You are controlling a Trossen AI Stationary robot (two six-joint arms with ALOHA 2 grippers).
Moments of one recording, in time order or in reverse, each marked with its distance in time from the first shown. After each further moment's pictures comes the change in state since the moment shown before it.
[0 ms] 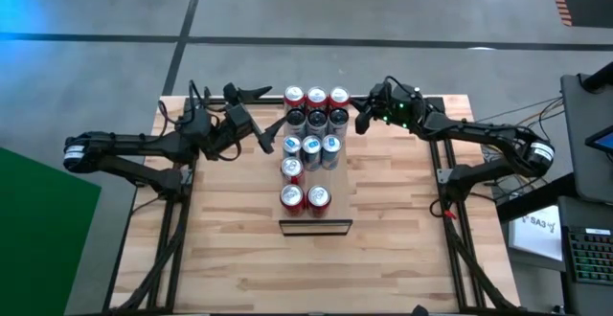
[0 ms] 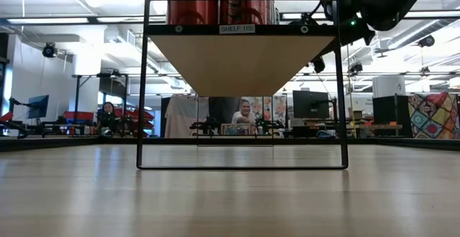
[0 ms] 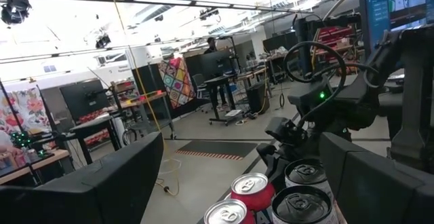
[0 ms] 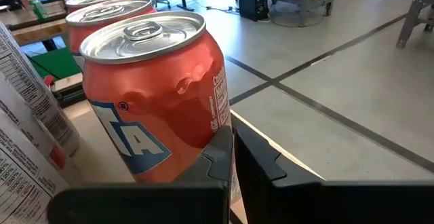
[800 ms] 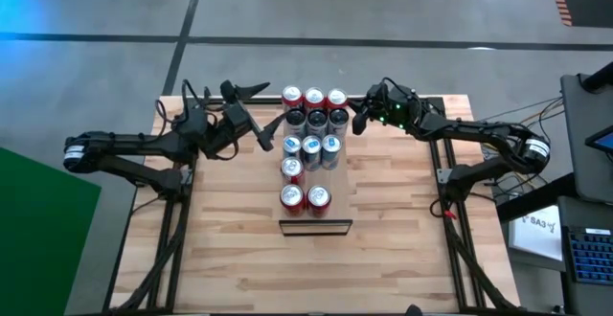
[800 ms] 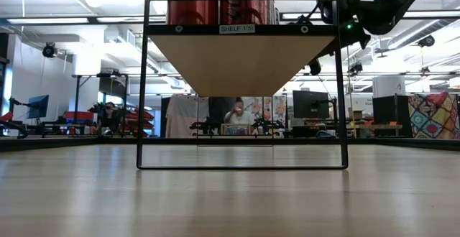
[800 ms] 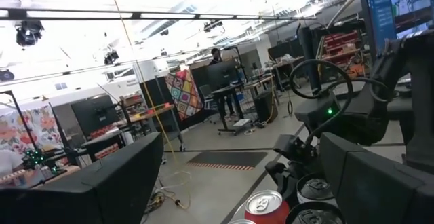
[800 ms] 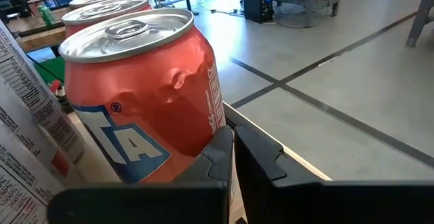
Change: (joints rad) left arm 0.000 0.002 0.014 0.041 0.000 0.075; right arm 0.011 0.047 0.000 0.063 -0.008 0.024
